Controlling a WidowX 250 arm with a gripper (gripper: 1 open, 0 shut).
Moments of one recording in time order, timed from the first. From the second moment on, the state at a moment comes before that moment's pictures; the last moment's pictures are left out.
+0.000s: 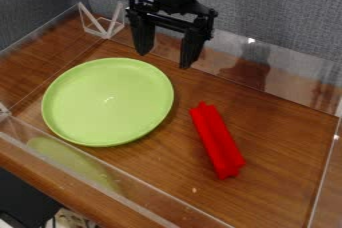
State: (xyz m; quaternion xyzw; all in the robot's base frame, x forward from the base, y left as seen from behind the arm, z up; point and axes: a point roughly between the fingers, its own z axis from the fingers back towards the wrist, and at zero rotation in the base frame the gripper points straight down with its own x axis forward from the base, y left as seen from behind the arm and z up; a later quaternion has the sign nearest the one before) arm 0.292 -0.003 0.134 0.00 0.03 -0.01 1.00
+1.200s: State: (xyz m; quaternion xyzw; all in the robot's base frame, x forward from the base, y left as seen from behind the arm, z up) arm 0.260 -0.103 0.037 -0.04 0.02 0.33 0.94
